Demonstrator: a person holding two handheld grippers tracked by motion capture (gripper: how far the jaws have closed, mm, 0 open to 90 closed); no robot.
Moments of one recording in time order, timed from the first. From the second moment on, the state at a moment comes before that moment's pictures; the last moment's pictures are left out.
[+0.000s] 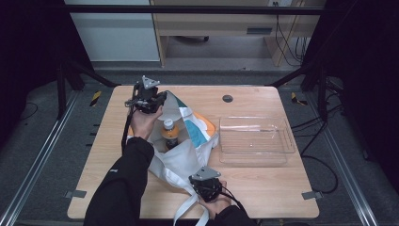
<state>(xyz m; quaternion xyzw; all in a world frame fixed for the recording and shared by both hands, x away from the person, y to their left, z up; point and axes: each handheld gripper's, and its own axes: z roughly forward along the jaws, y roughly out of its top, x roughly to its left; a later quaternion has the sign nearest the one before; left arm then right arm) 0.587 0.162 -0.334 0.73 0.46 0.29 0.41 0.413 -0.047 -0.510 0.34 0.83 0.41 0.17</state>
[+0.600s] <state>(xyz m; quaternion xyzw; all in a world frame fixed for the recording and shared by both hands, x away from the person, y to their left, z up) 0.583 0.168 -0.339 0.75 0.43 0.30 0.40 0.413 -0.047 -0.510 0.34 0.83 0.41 0.17</state>
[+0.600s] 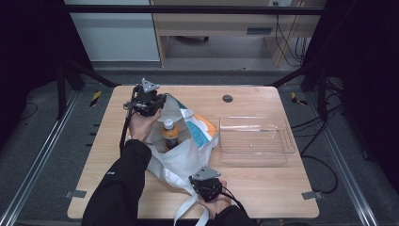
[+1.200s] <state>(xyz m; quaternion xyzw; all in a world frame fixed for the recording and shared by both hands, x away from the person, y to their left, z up) 0.545 0.194 -0.339 0.77 0.38 0.31 0.42 0.413 -0.048 -0.510 0.34 0.83 0.41 0.17</state>
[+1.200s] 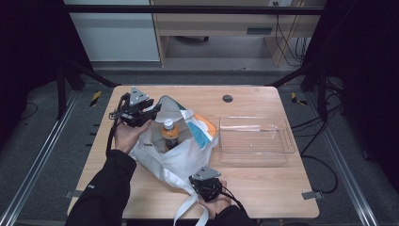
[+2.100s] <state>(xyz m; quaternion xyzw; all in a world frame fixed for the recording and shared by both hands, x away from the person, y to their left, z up) 0.588 0.182 -0.380 0.76 0.42 0.29 0.40 0.413 -0.047 -0.510 0.34 0.83 0.41 0.17</state>
